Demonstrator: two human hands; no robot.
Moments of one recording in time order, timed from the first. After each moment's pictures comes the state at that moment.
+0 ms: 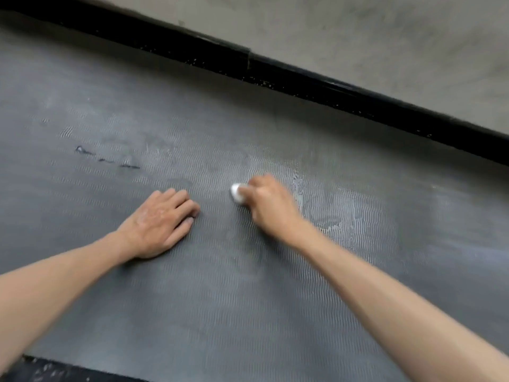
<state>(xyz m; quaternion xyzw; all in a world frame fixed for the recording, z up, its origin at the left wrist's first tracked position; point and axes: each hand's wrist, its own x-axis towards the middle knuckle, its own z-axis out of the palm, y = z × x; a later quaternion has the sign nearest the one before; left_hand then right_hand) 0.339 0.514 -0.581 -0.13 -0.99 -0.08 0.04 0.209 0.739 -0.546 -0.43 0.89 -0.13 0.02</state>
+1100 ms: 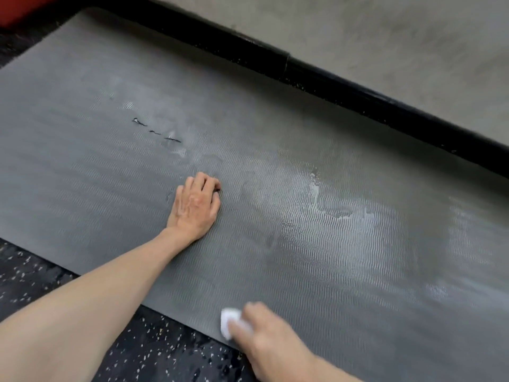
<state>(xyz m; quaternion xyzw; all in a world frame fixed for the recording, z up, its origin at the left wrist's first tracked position) 0.369 0.581 -0.584 0.19 -0.96 -0.14 0.12 0.423 0.850 -0.538 -0.59 0.77 -0.19 0.16</state>
